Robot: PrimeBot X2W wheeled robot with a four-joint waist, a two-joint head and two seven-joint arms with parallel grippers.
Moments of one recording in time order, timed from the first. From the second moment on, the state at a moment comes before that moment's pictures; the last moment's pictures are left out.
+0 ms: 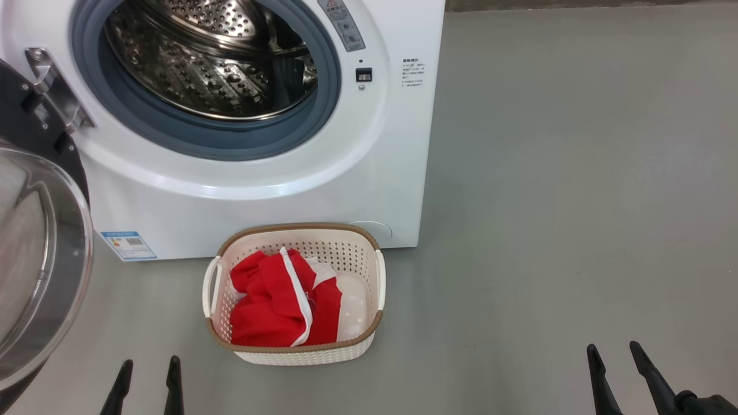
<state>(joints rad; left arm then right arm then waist) 0.10 0.04 0.15 0.18 -0.15 -0.12 -0.26 0.22 -0.03 -0.09 0.13 0.27 0.12 -0.26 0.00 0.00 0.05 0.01</state>
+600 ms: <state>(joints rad) 0.10 0.04 0.10 0.18 -0.21 -0.09 -0.26 0.22 -0.05 -0.05 0.15 0.27 0.12 -0.26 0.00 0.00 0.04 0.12</state>
